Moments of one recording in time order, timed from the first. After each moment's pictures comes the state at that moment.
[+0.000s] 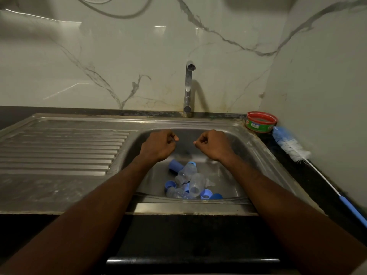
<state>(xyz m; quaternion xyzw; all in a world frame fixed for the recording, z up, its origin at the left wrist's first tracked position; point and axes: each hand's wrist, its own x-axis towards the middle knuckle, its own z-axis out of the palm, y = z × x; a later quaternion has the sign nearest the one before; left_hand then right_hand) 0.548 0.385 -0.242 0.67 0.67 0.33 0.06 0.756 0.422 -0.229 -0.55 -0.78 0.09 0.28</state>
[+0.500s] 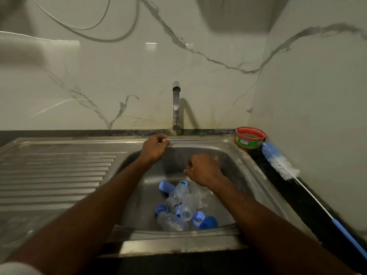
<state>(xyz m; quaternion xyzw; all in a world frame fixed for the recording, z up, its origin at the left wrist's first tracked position) 0.563 0.447 -0.211 0.57 0.65 0.46 0.19 0.755 0.419 -0.226 -0.57 -0.81 0.03 0.14</state>
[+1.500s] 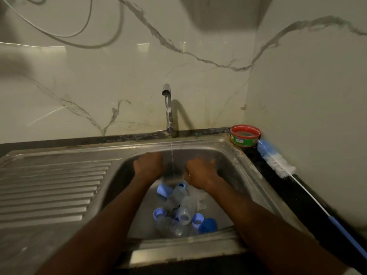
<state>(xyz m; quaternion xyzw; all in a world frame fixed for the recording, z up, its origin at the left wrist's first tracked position) 0.579 0.431 -0.227 0.62 0.78 0.10 -0.03 0.758 0.420 -0.220 -0.58 -0.81 0.06 0.07</state>
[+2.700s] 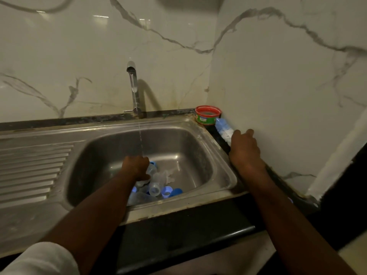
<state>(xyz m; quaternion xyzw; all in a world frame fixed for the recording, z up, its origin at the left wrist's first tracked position) 0.609 0.420 -0.294 0.76 0.63 -0.15 -0.08 0.926 0.333 -0.190 -0.80 -0.58 -0.01 0.18</state>
